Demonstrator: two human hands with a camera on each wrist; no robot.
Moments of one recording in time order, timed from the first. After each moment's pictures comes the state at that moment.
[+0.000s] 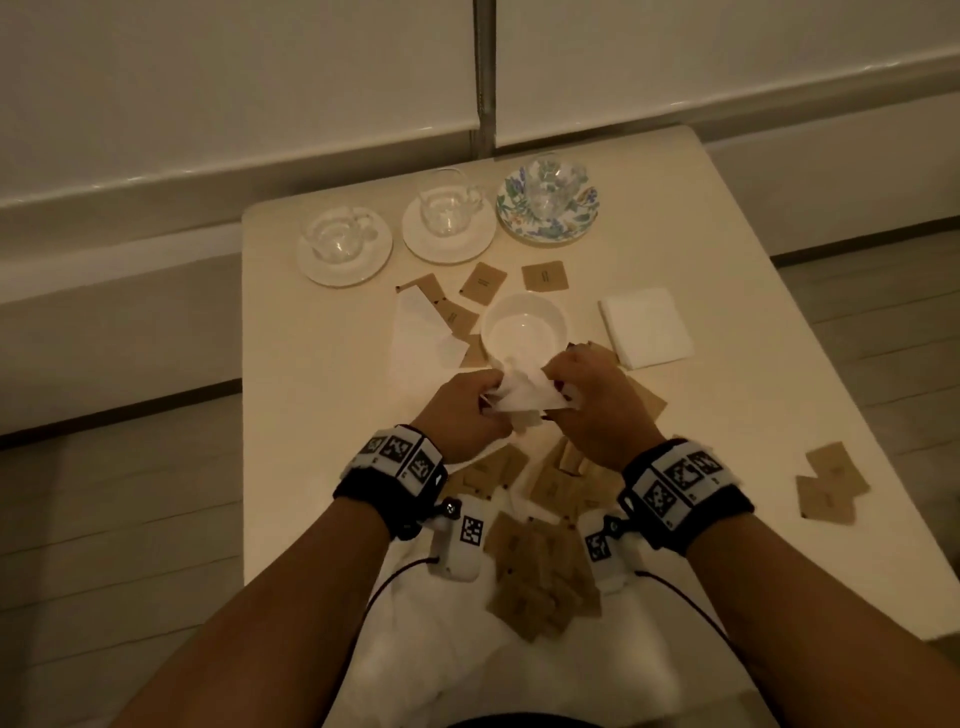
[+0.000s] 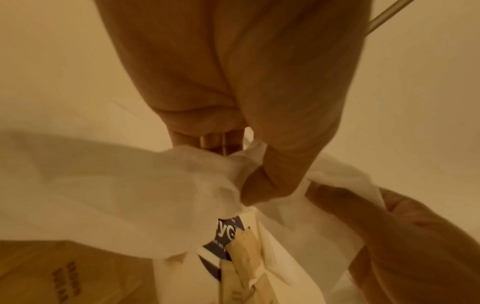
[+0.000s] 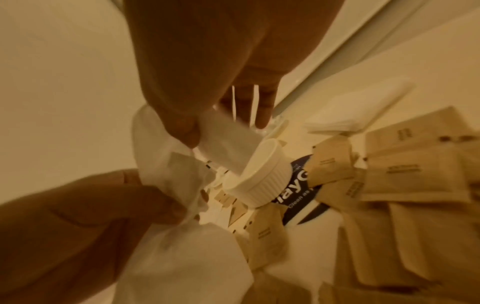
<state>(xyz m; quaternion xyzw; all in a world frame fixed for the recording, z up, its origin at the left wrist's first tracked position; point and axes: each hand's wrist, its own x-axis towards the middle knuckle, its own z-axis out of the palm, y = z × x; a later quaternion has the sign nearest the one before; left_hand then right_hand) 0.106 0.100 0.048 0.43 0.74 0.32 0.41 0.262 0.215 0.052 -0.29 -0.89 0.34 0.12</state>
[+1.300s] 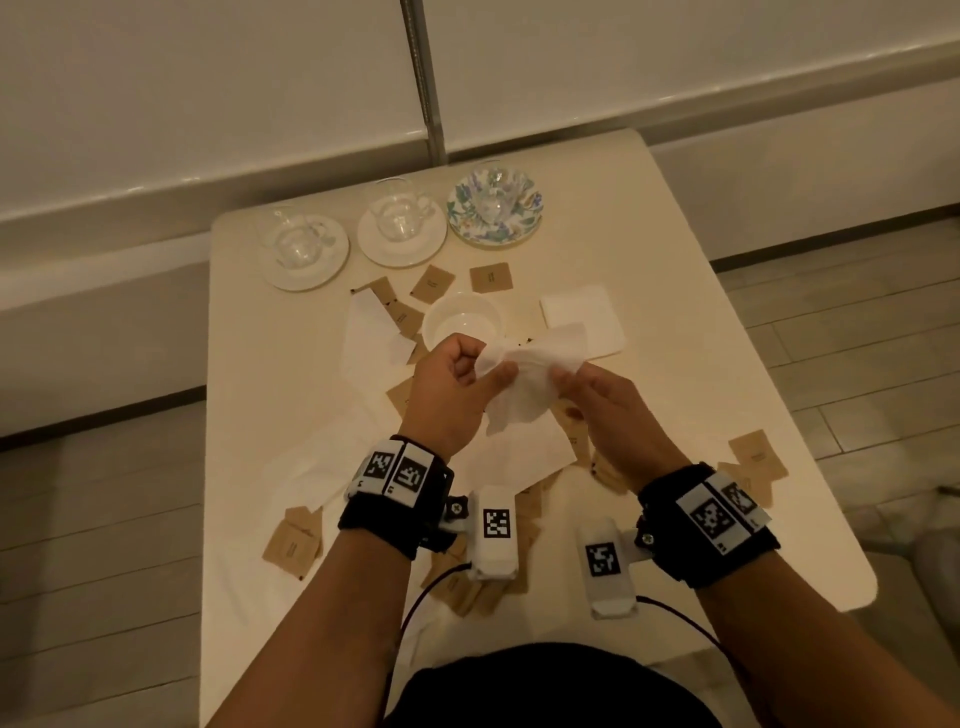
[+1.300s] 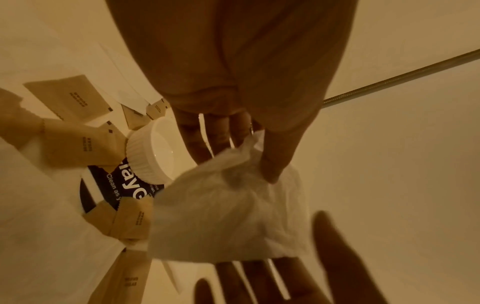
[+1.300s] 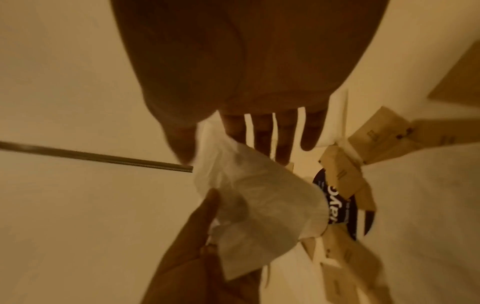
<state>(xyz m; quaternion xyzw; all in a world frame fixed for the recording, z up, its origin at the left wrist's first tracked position) 0.195 0.140 0.098 0.21 0.69 0.58 0.37 0.349 0.235 0.098 -0.36 -0.61 0.69 0.15</state>
